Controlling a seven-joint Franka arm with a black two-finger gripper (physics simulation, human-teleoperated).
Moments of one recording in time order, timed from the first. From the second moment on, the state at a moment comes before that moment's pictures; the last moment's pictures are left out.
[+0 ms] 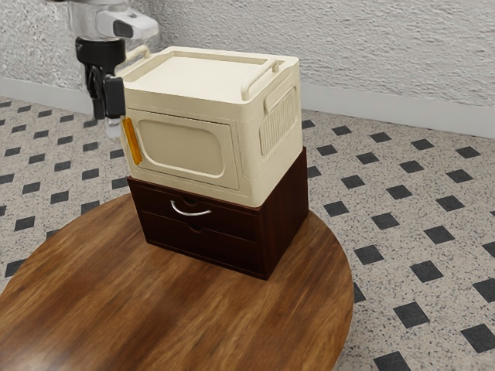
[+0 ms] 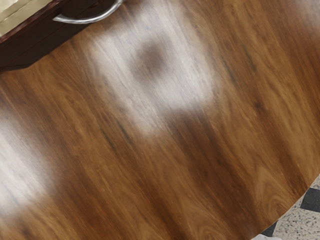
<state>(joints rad) -0.05 -0.04 -0.02 -1.44 0.07 1.19 0.49</state>
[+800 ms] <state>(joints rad) 0.00 -0.46 -0.02 -2.38 -0.01 2.00 1.25</state>
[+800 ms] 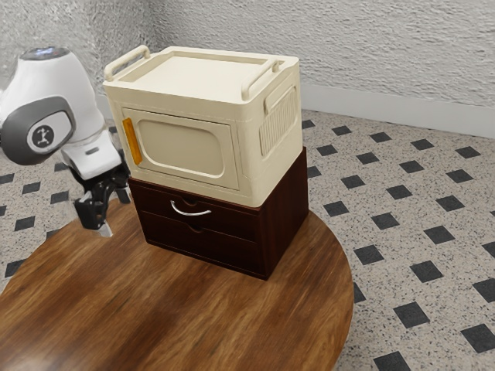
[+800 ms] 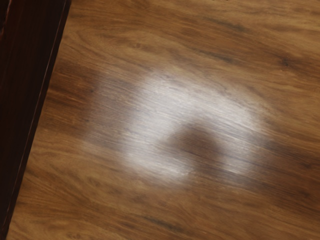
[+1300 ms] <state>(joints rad) 0.00 -0.25 -0.02 -2.42 -0.09 2.54 1.69</state>
